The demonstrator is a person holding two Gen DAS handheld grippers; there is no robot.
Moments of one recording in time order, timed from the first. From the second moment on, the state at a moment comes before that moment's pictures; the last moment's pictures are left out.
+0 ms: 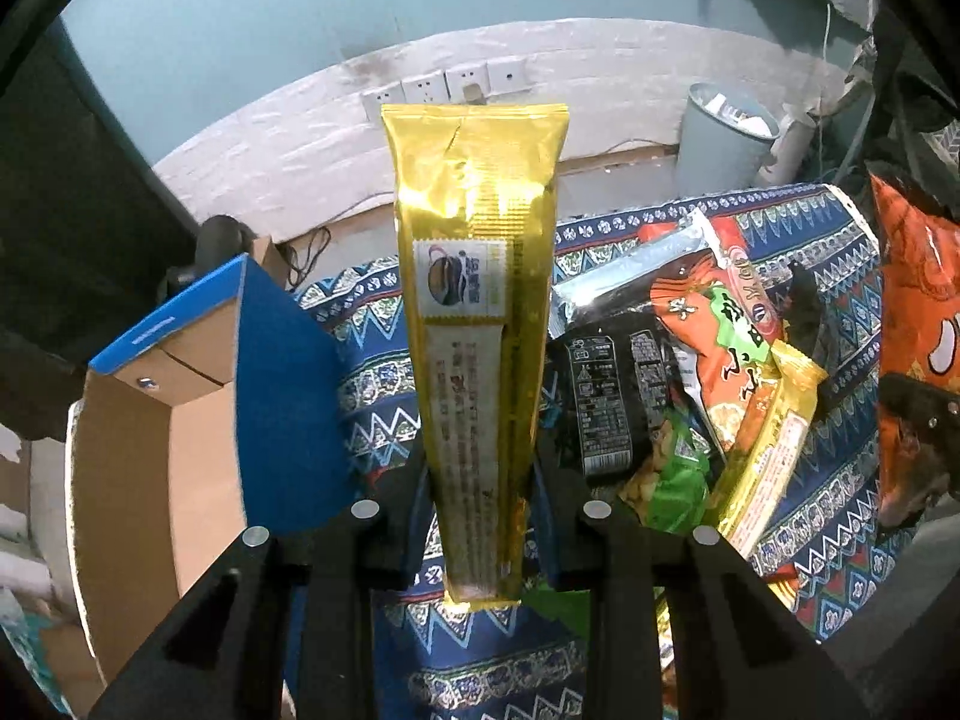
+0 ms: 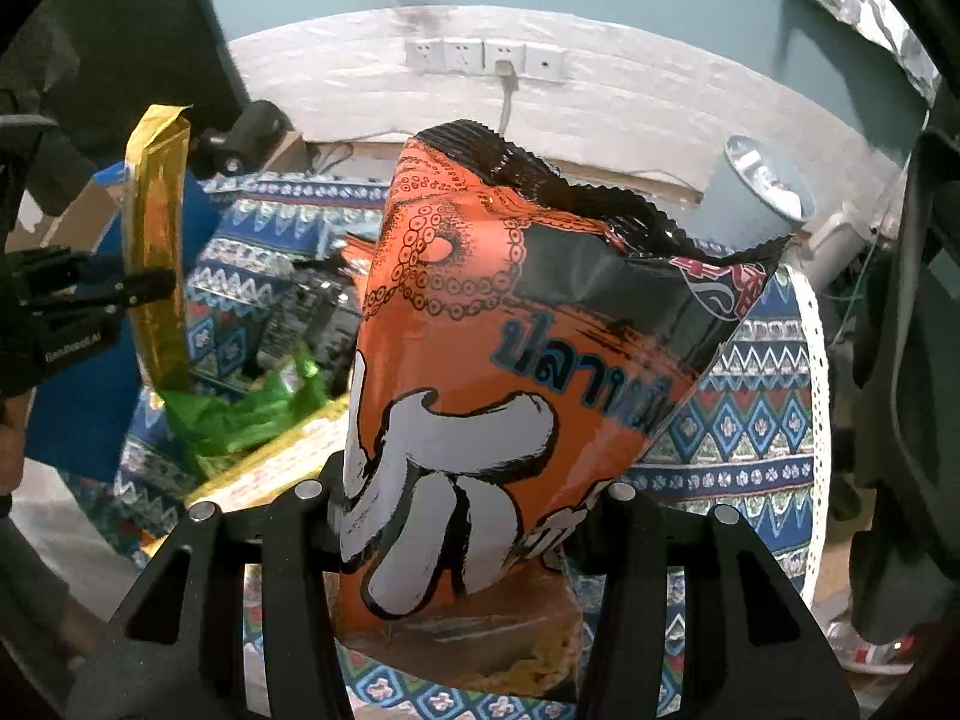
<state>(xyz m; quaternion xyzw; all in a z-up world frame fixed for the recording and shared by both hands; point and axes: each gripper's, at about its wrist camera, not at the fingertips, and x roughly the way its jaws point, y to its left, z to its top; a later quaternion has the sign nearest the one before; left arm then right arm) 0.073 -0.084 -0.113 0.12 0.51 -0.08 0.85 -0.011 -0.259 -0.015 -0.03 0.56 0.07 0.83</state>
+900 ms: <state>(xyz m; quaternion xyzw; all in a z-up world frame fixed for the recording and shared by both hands) 0.026 -0.034 -0.009 0.06 0.43 -0.09 0.90 0.007 -0.165 0.048 -0.06 0.49 0.15 0.85</state>
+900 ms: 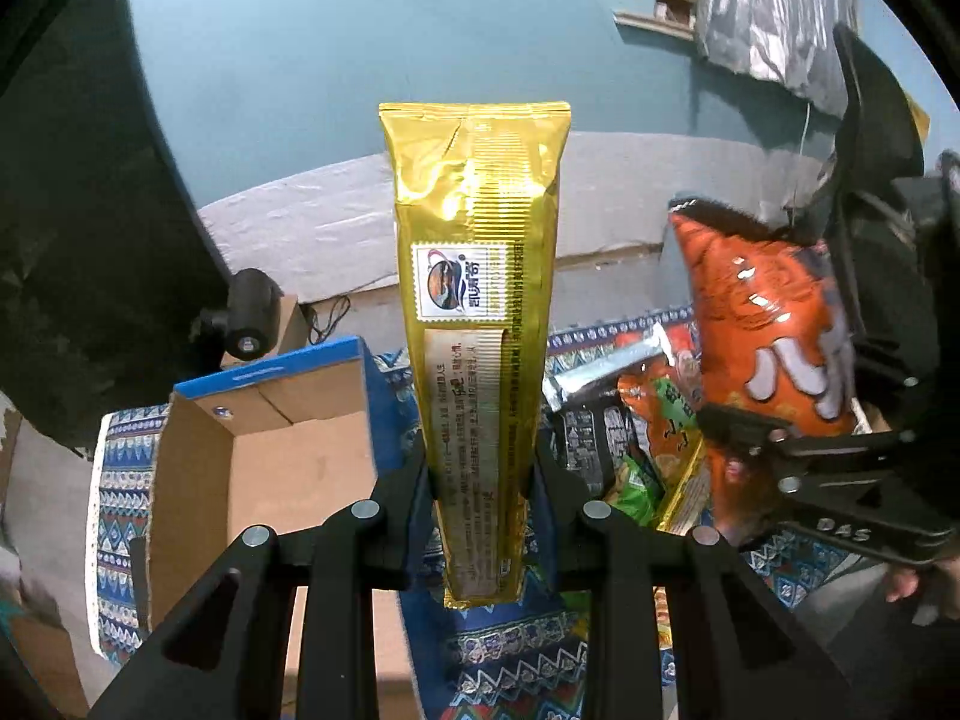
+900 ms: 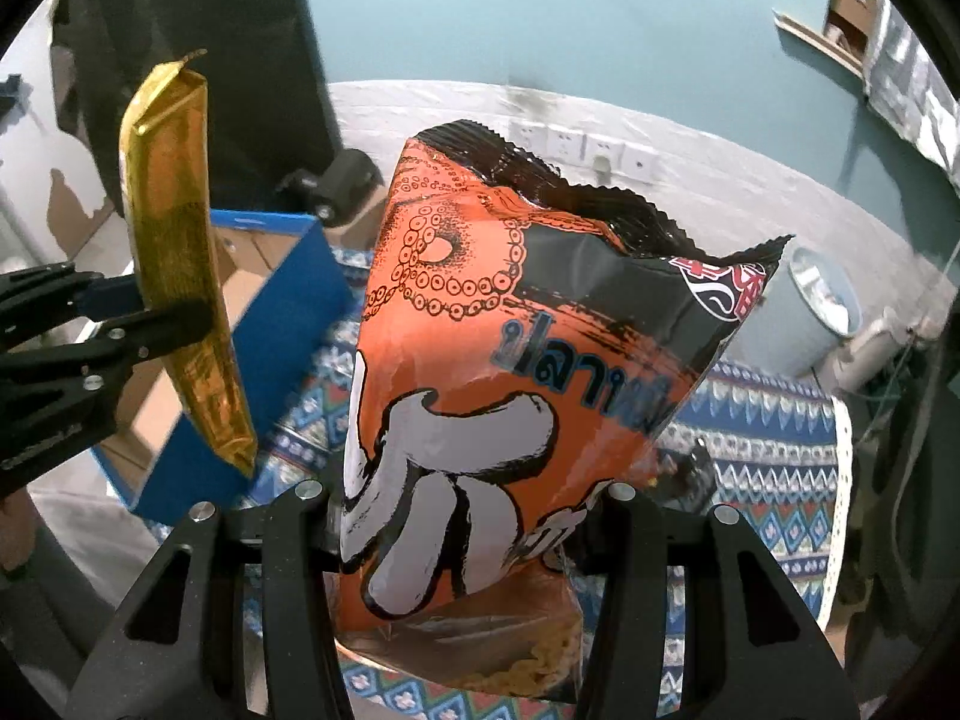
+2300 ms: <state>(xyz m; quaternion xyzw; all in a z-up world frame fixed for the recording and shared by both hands) 0.014 0.145 -0.053 0.00 0.47 0.05 0.88 0.045 0.041 0.015 -0.08 0.53 0.29 0.79</state>
